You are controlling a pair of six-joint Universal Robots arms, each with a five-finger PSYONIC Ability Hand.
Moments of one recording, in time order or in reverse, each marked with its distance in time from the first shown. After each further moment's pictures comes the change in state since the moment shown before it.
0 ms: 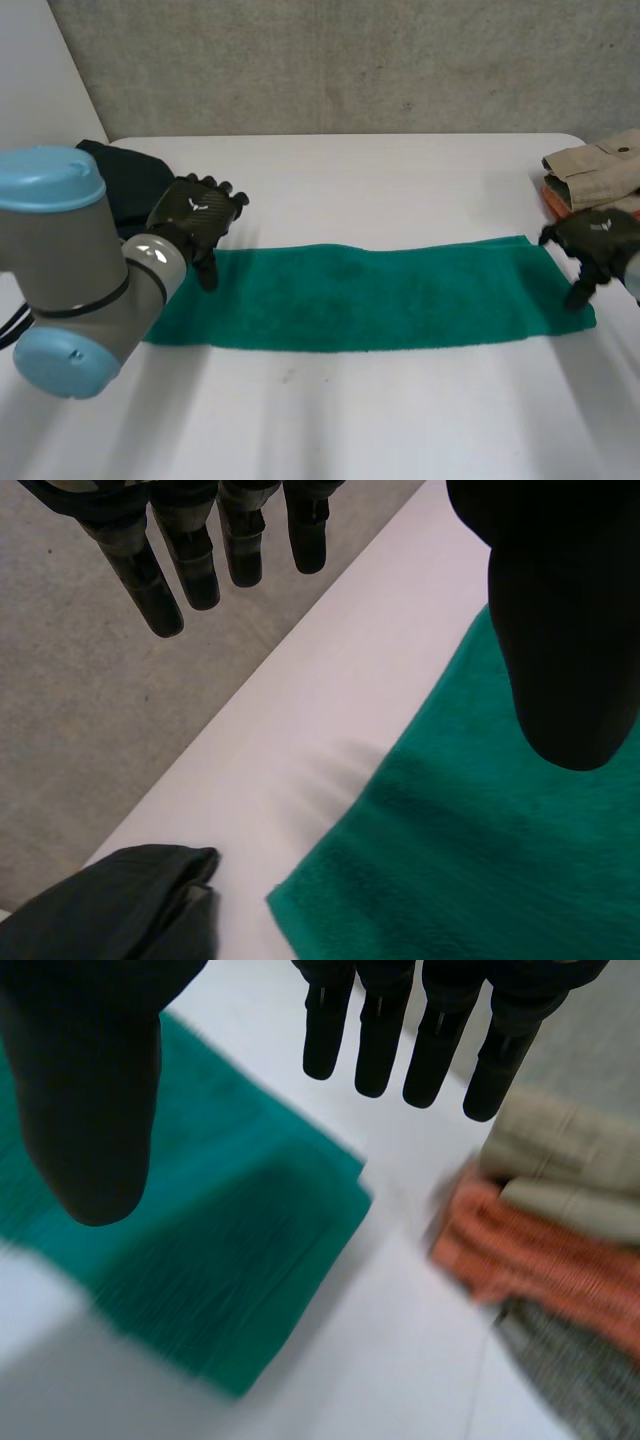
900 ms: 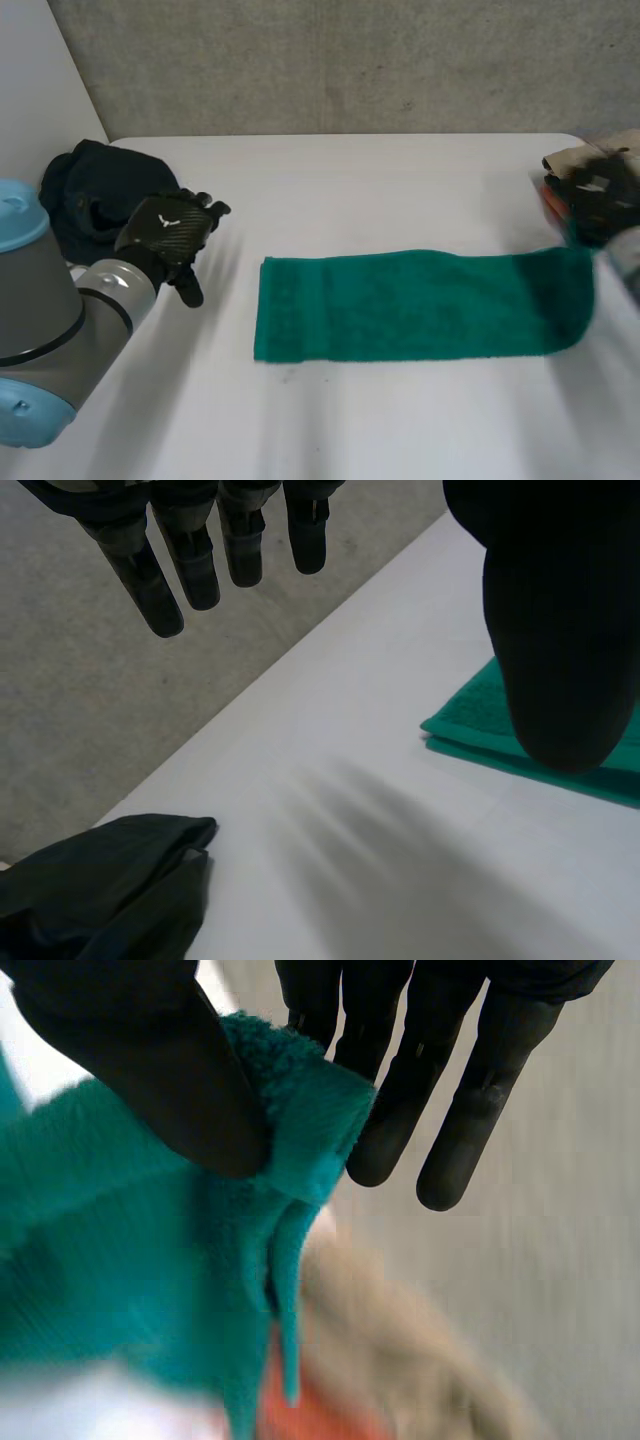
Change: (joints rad) left arm 0.070 0.163 -0.224 0.084 0.050 -0.098; right arm 0.113 -0.038 0.111 -0.512 0.026 -0.213; left_hand 0.000 0.000 0.000 0.000 0.000; right_hand 0.644 0.757 0.766 0.772 0.734
